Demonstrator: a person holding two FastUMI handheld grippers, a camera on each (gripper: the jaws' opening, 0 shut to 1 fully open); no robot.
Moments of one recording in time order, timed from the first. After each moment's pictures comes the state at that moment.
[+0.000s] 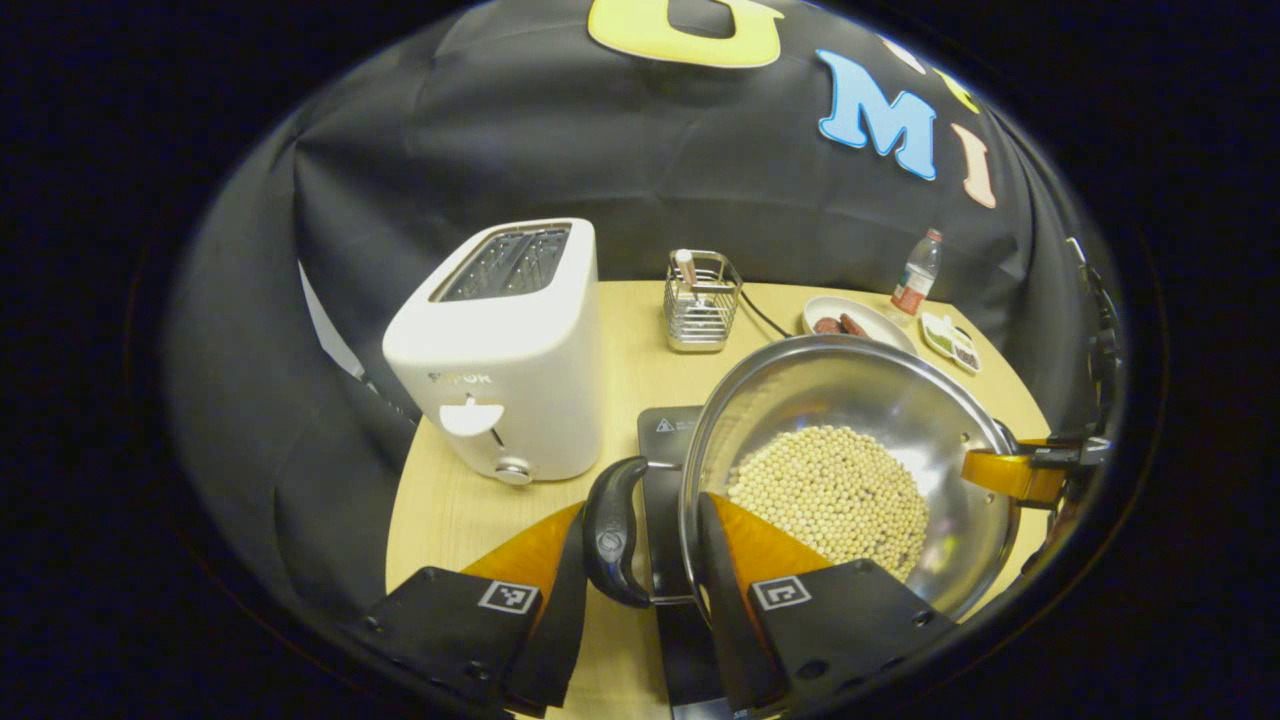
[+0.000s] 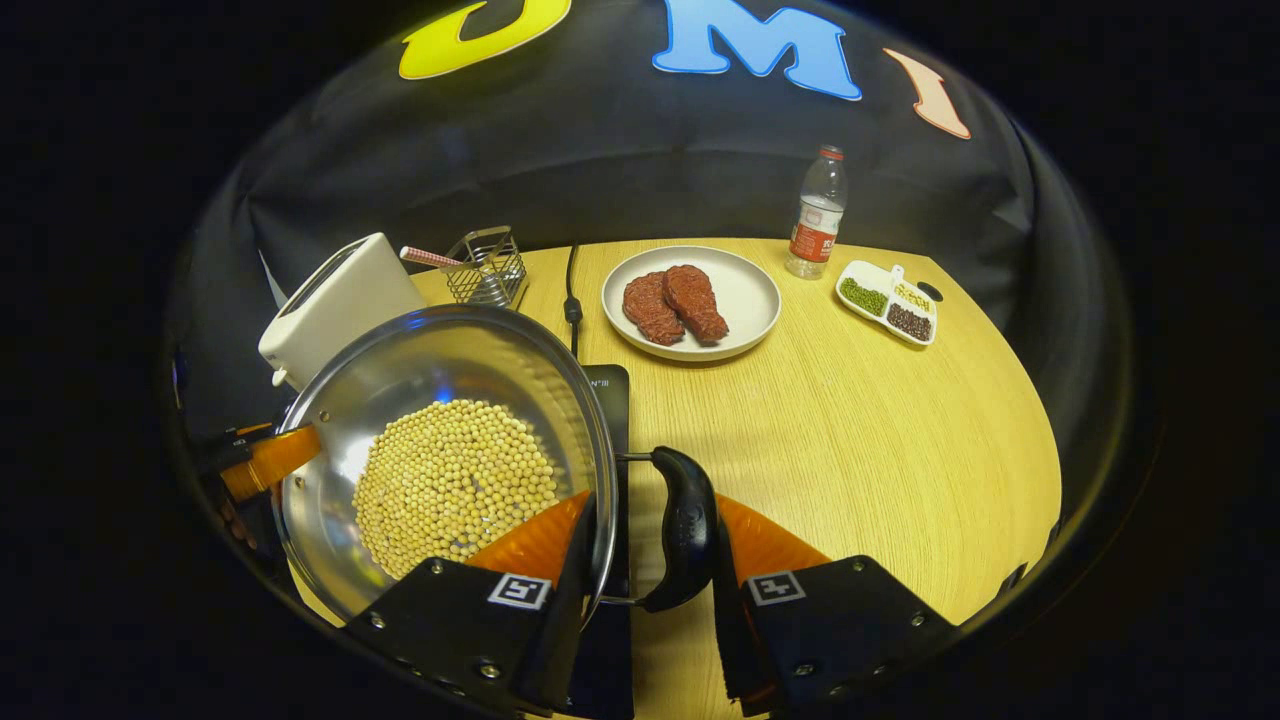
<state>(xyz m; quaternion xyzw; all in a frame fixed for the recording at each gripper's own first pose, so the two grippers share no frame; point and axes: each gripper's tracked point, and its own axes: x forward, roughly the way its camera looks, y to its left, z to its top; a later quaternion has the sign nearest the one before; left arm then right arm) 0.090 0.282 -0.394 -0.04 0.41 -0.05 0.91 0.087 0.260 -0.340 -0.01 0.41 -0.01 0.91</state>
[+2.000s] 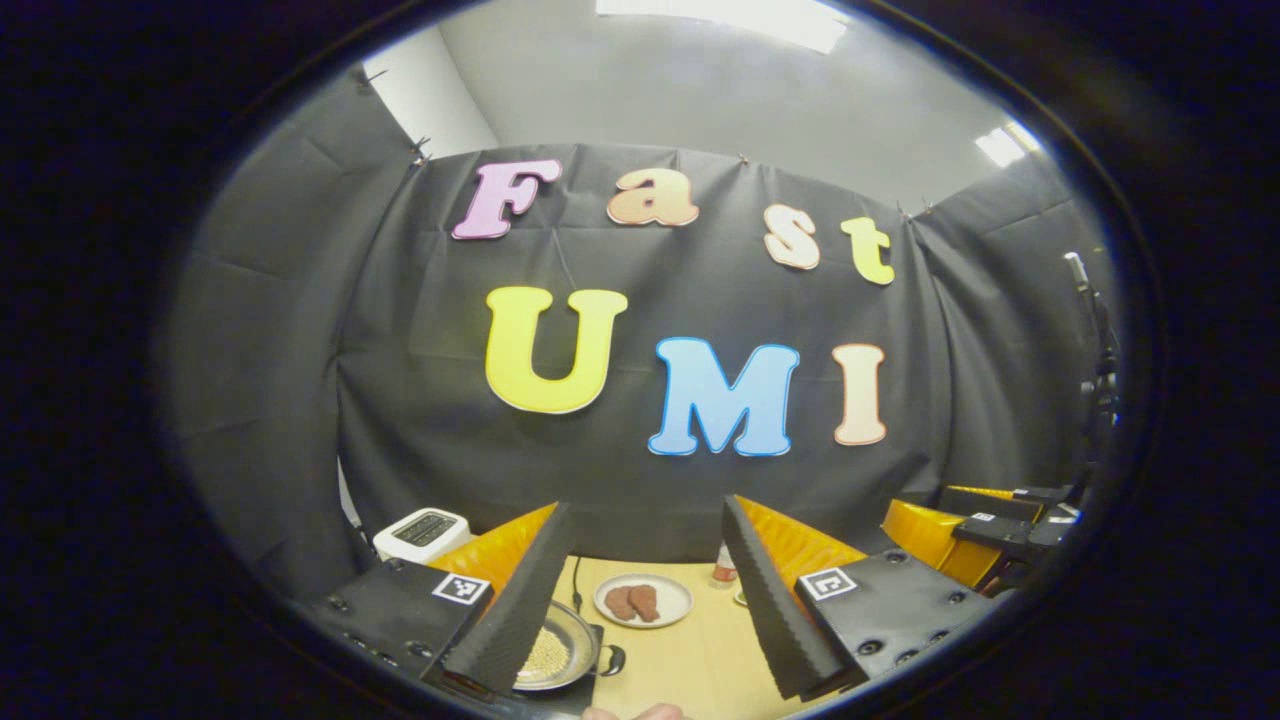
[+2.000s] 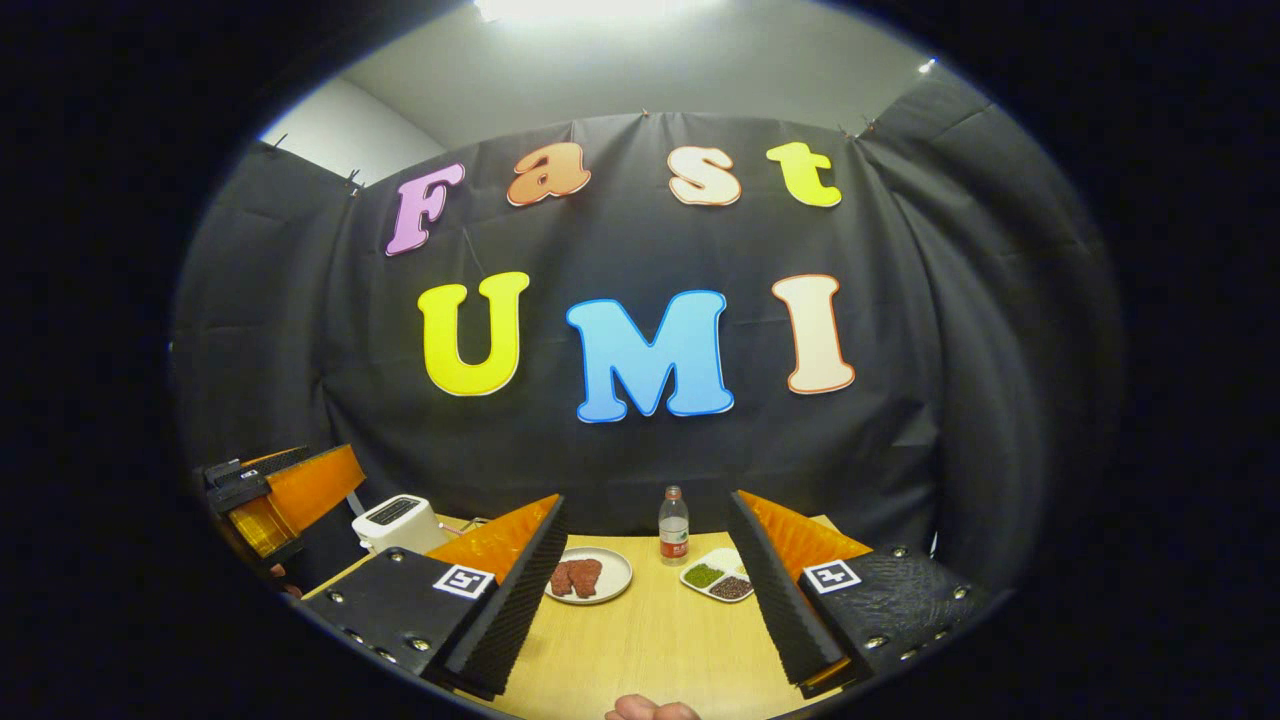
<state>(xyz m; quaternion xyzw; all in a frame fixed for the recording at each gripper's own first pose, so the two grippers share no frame) -0.001 -0.049 0.024 -0.06 0.03 0.01 1.00 0.003 0.038 0.022 0.00 0.01 0.05 1.00</state>
